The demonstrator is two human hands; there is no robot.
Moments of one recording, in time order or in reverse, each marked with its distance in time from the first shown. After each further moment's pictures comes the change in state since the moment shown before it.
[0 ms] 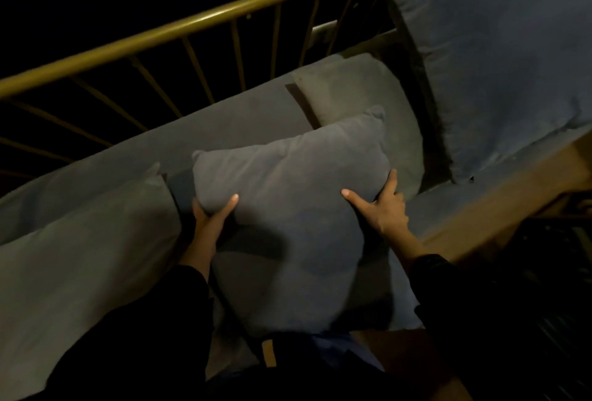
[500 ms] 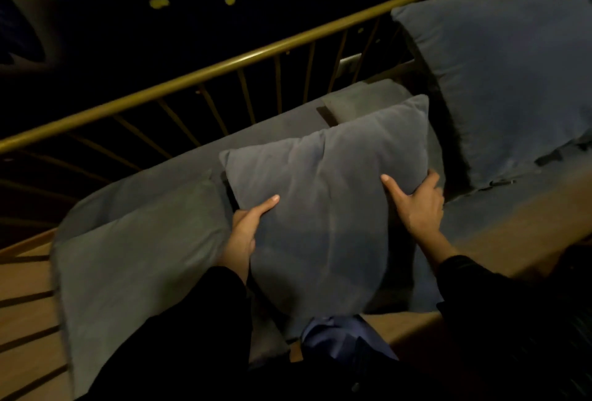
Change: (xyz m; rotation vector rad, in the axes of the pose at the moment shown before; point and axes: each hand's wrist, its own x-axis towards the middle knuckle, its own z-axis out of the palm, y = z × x) left_hand -0.083 0.045 -0.008 -0.231 -0.052 -0.044; right_hand -0.047 -0.017 -0.024 0.136 0.320 -0.157
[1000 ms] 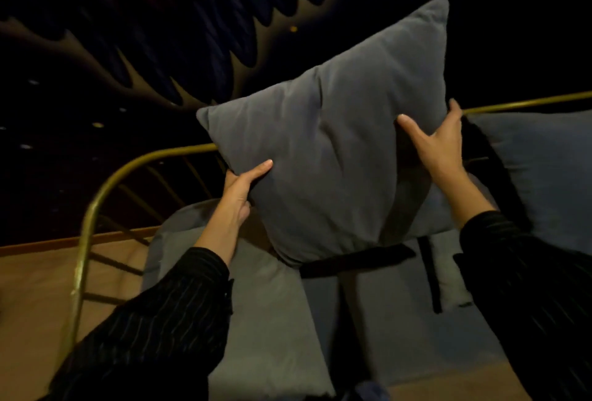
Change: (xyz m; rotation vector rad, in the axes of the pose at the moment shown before) left_hand -0.095 0.170 -0.143 -0.323 0.015 0.460; right_hand -0.074 -0.238 -0.036 0.409 -0.068 -0.649
